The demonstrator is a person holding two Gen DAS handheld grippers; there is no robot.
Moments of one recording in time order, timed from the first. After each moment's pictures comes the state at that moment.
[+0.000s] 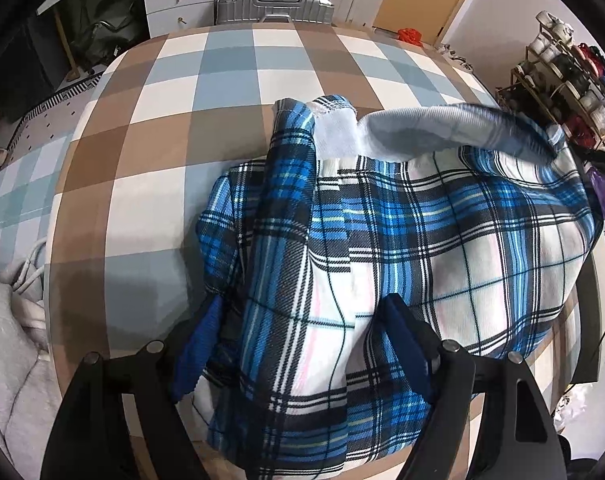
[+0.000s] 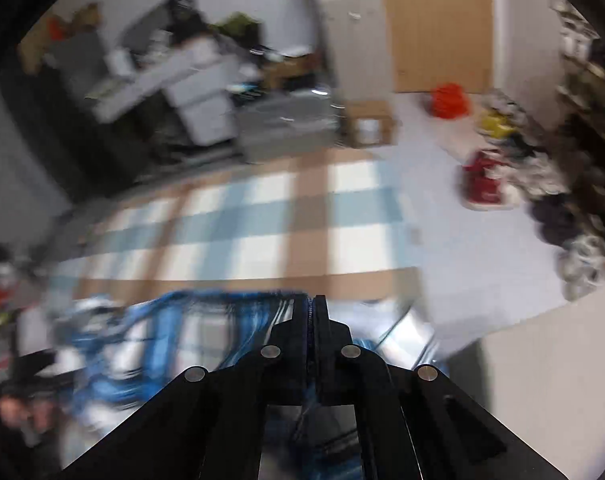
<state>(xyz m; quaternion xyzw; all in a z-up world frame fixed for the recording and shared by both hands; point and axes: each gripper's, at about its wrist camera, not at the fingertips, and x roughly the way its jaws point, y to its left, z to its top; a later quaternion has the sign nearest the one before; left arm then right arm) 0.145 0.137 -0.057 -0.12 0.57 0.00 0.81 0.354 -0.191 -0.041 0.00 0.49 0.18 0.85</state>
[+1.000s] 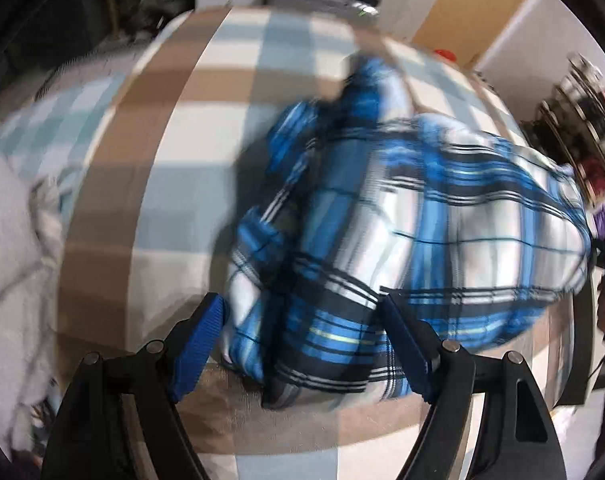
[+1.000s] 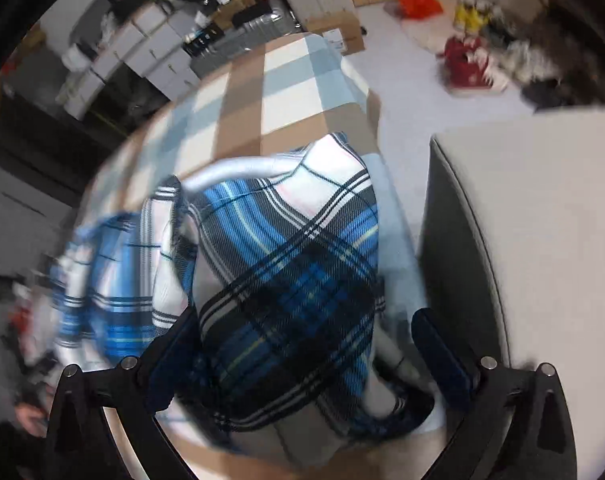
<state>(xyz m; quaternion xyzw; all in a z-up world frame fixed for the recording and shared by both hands) 0.104 0.159 -0.074 -0.20 0.57 0.05 0.80 0.315 -0.244 -0.102 0.03 0.59 0.18 0.79</state>
